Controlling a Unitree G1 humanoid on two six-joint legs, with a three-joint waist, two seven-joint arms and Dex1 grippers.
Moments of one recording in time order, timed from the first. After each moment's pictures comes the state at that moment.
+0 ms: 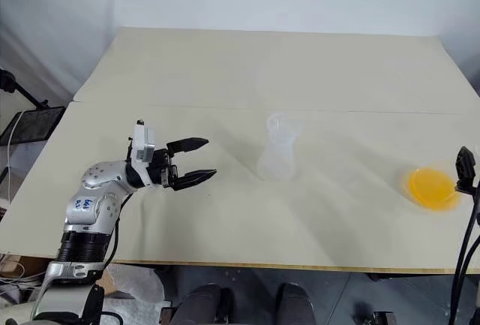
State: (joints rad) left arm -0.45 0.44 0.09 0.10 -0.46 0.22 -1.12; right arm -0.02 -0.63 -0.75 -0.03 0.57 0.31 0.23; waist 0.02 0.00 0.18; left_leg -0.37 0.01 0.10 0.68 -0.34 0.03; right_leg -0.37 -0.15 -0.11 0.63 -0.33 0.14
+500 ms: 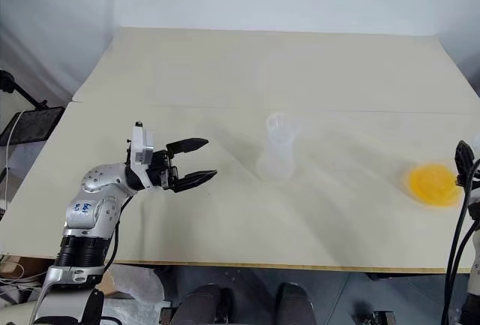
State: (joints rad) left arm -0.42 0.43 0.09 0.07 -0.47 0.22 -1.09; right arm -0.07 -0.62 -0.71 -0.03 0.54 0.27 0.29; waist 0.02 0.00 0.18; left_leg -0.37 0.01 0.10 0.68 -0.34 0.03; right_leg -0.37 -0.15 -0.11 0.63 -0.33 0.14
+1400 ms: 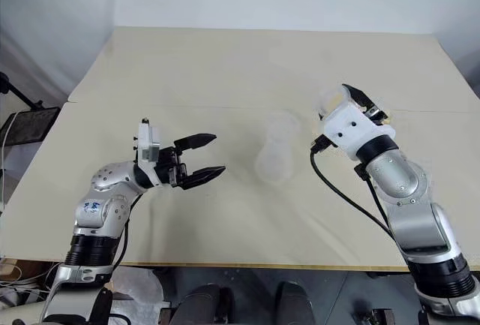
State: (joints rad) left arm -0.44 0.37 0.06 0.04 -0.49 0.20 -1.06; right arm -0.35 -0.75 0.03 -0.40 -0.18 0.25 0.27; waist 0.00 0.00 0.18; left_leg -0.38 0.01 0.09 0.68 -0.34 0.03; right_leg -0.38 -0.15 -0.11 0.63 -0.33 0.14
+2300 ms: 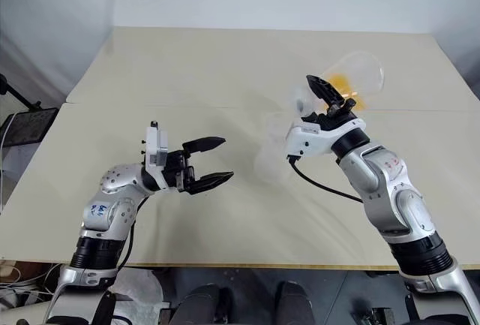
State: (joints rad) left arm -0.43 0.36 0.02 0.00 -0.49 0.20 -1.05; right arm -0.46 -0.72 0.15 -0.24 -0.65 -0.06 0.21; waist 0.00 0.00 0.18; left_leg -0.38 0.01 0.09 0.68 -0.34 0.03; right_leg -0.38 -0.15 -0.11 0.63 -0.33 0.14
